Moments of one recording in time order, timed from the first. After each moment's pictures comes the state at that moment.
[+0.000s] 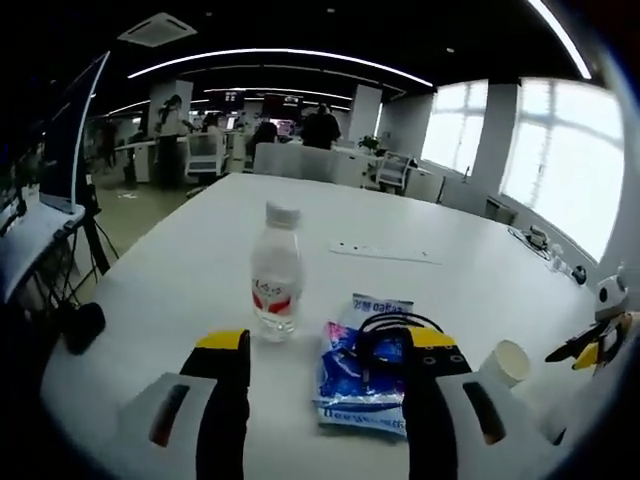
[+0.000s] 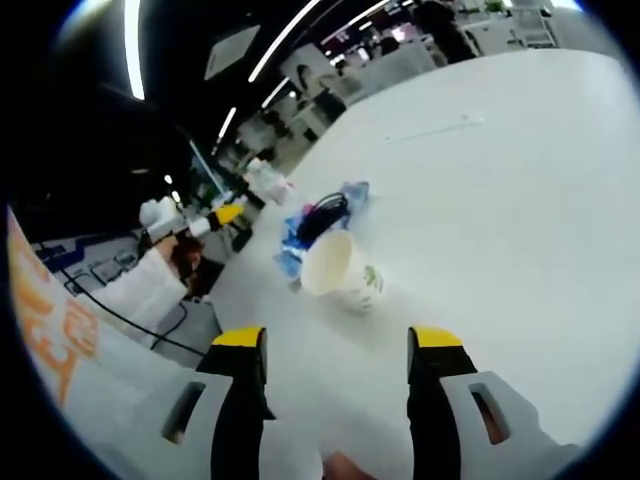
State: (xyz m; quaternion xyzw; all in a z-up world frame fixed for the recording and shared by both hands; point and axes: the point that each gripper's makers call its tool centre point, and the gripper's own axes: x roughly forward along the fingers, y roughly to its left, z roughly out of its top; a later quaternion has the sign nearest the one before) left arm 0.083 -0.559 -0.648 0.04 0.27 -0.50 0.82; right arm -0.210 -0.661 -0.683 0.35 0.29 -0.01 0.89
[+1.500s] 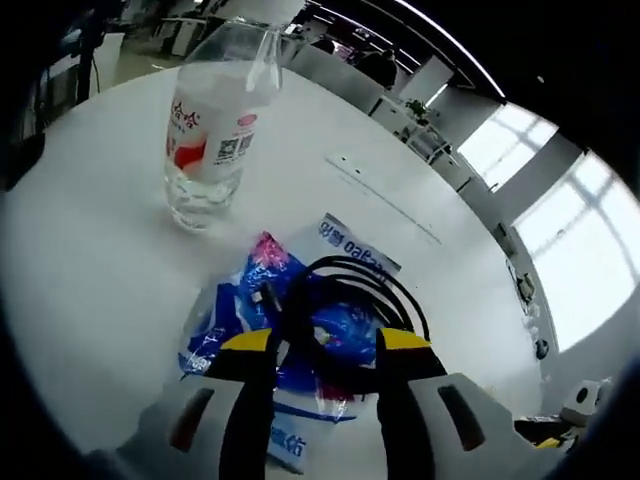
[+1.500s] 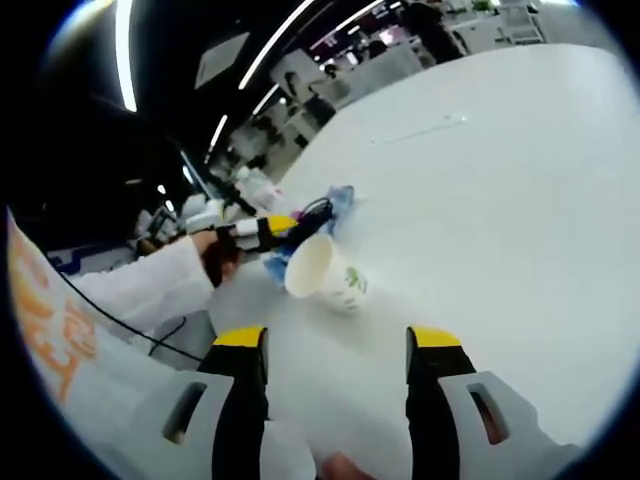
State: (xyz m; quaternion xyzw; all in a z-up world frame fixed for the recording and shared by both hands) left arm 0.042 -0.623 -0.739 -0.07 0.48 -0.42 0.77; right arm -0.216 -0.671 -0.687 0.36 0.28 -0.03 0.89
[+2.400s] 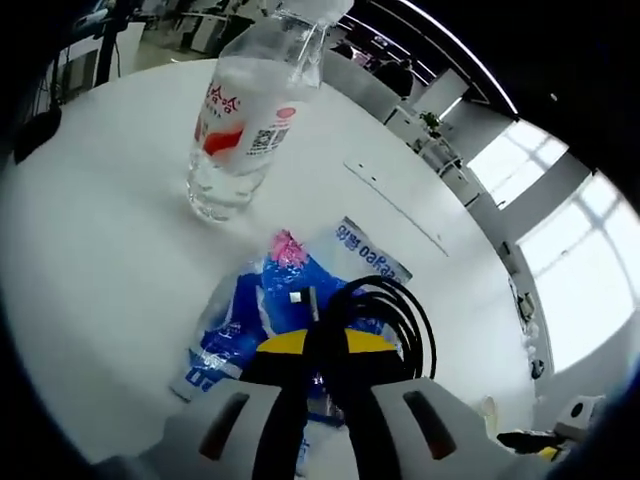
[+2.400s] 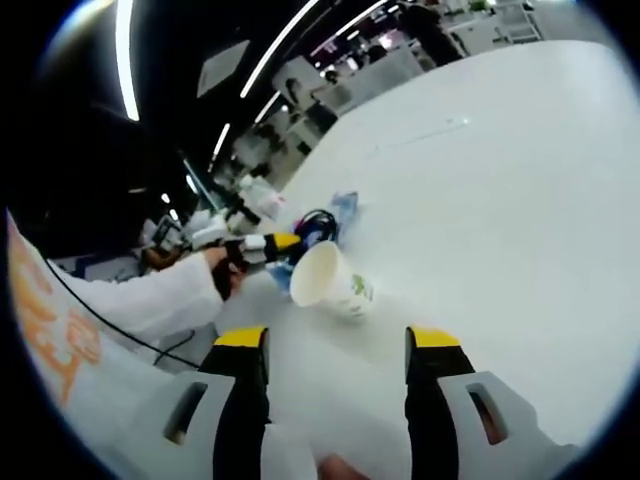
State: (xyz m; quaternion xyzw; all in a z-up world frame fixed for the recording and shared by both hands) left arm 0.046 -0.618 -0.735 -0.11 0.47 -0.40 0.78; right arm -0.212 -0.677 -0.685 0.37 0.26 -0.04 0.89
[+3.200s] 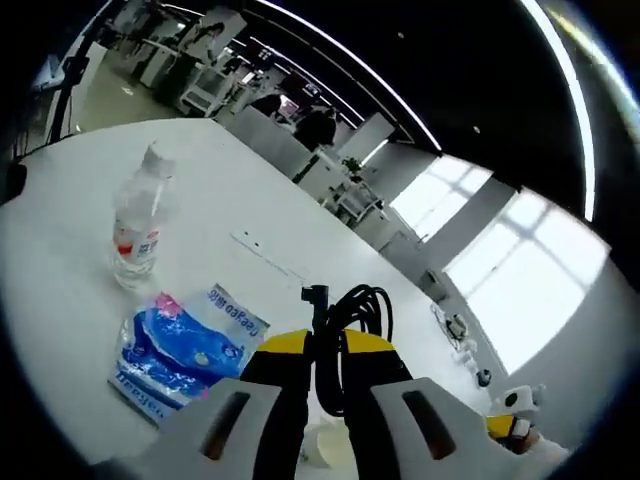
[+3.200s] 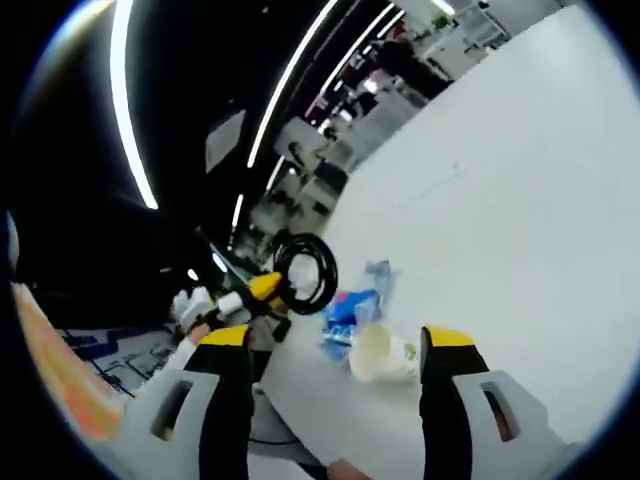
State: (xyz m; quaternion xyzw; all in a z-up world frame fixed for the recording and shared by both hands) left arm -0.008 -0.654 -0.583 -0.20 0.35 -0.54 0.74; right arm -0.177 -0.701 -0.598 0.48 0.11 -0.05 0.87
